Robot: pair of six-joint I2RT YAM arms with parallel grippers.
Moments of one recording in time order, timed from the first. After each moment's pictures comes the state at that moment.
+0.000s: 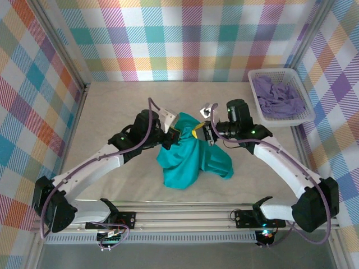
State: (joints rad) left arm -0.68 1.25 1.05 -0.34 0.23 -0.15; right arm 0.50 1.25 1.05 -0.38 -0.65 0.02
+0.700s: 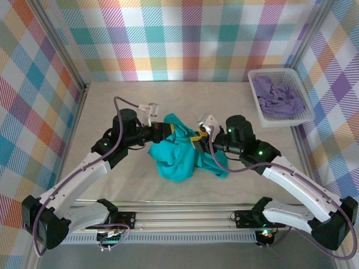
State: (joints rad) left arm -0.55 1.10 0.96 -0.18 0.47 -0.61; right arm 0.73 1.04 0.97 -0.35 -0.31 -0.11
